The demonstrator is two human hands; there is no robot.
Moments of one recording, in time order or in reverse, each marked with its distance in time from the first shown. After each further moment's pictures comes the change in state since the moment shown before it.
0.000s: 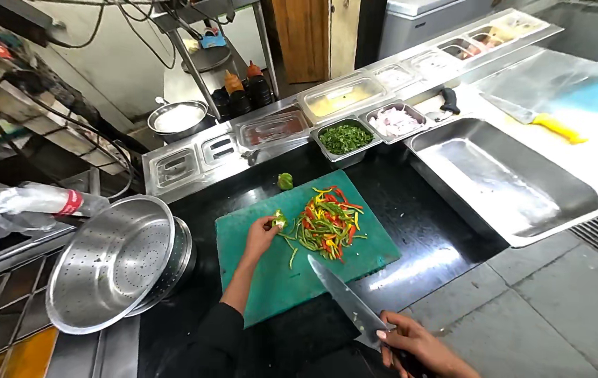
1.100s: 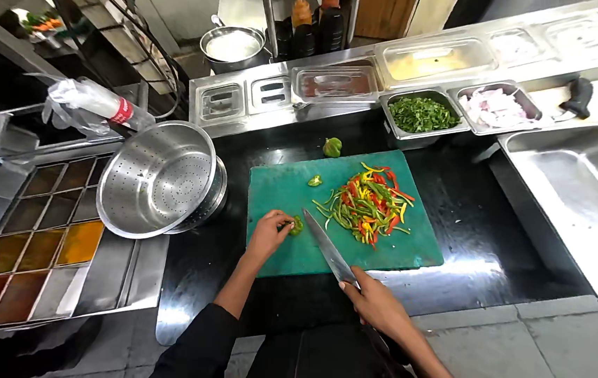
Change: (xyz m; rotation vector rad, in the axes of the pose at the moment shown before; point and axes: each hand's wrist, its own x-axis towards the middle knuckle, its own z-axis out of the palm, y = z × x) left_hand -0.093 -0.048 -0.021 0.226 0.085 0.126; right_hand 0.093 -0.078 0.088 -0.981 0.101 0.312
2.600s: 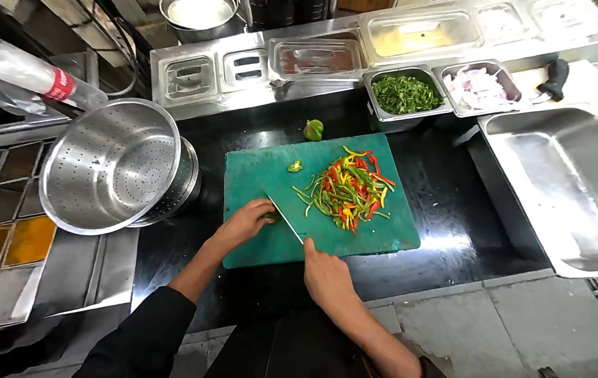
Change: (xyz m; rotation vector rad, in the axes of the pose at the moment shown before) left_hand 0.009 -0.017 -0.009 0.146 -0.150 0.465; right_hand -0.002 -0.084 0.008 -0.486 0.036 0.092
